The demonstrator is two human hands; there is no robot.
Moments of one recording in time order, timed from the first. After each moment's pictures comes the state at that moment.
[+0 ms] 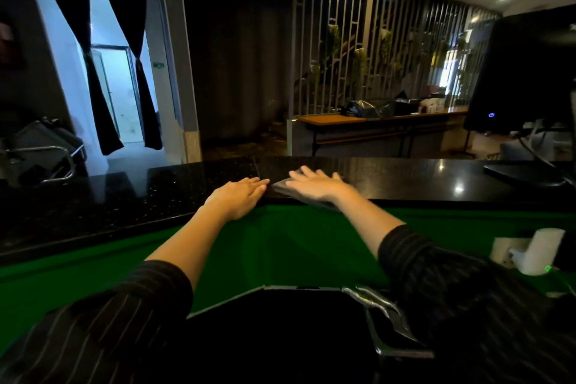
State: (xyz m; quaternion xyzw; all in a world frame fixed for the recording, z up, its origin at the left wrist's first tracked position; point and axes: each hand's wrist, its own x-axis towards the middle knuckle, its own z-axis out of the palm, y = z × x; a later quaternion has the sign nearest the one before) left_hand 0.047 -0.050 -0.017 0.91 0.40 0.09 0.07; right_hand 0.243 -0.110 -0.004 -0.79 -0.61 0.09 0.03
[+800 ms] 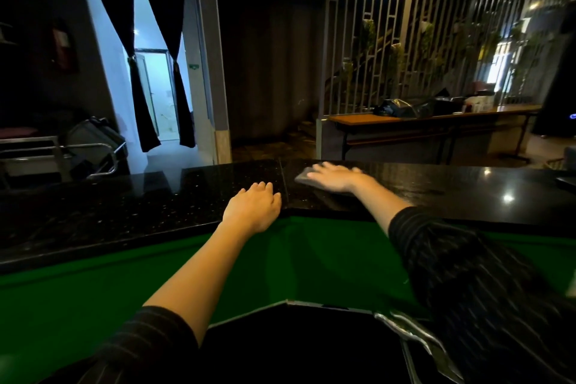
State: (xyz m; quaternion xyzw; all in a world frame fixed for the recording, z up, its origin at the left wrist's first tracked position) left_hand 0.051 -0.059 -0.016 0.86 0.49 0.11 0.02; right_hand 0.274 -0.030 0.001 -0.77 -0.63 0.10 0.01
